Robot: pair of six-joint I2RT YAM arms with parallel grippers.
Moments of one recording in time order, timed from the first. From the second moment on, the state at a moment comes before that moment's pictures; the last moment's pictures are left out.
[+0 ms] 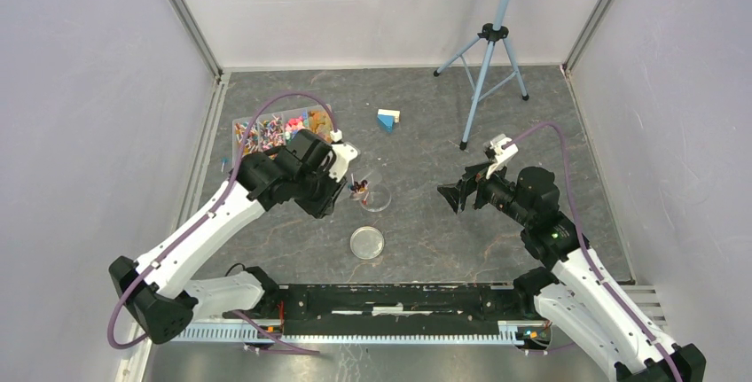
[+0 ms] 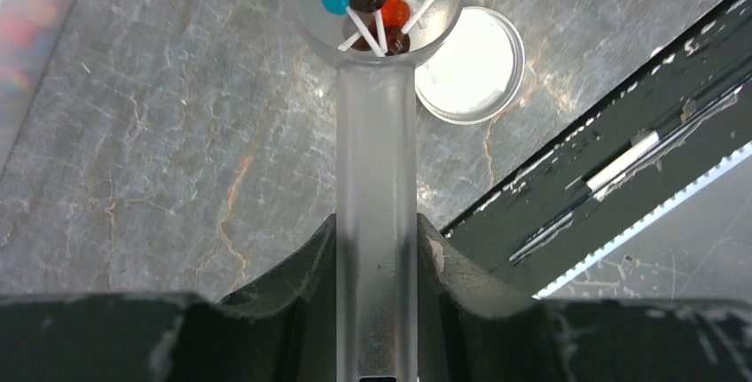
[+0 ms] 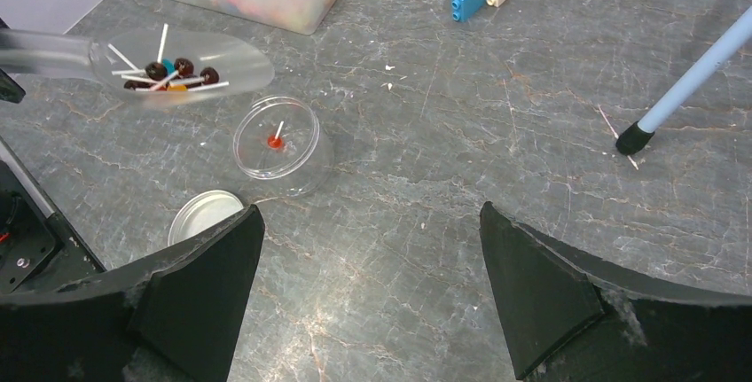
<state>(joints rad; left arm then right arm) -0.70 1.13 1.18 -1.10 0.05 0.03 0.43 0.66 0.52 -0.10 -0.29 0.14</state>
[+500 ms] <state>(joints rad) -0.73 1.22 1.18 -1.18 0.04 0.03 0.43 0.67 0.52 -0.10 -0.29 0.14</state>
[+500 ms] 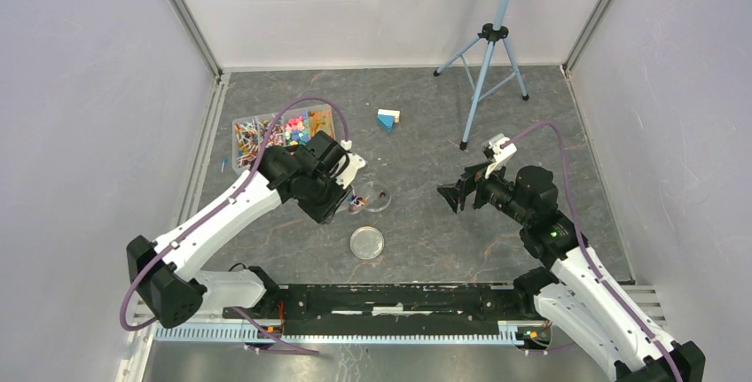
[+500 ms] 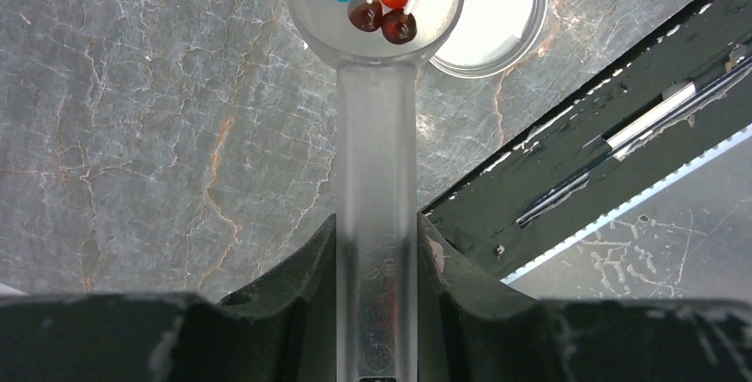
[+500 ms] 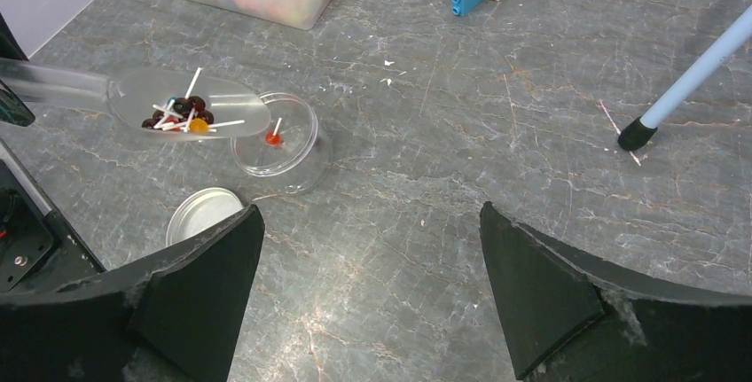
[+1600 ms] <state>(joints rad) -0.74 1.36 1.37 -1.34 -0.03 0.03 0.43 0.67 0.51 -0.09 -0.29 0.15</state>
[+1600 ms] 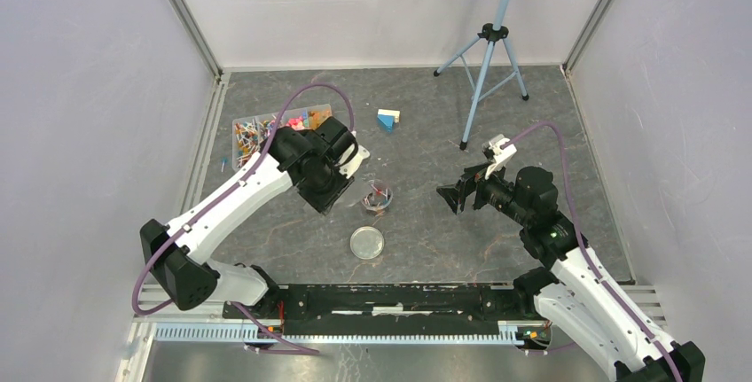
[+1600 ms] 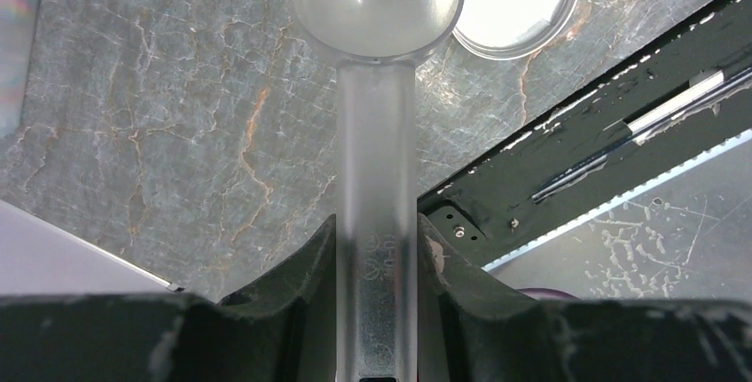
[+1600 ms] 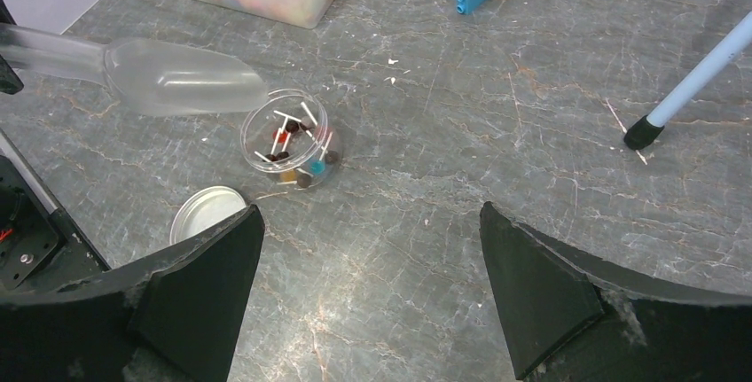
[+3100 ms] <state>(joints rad) 0.18 1.26 1.12 -0.76 -0.52 0.31 0.43 0.61 0.43 0.03 -0.36 0.14</state>
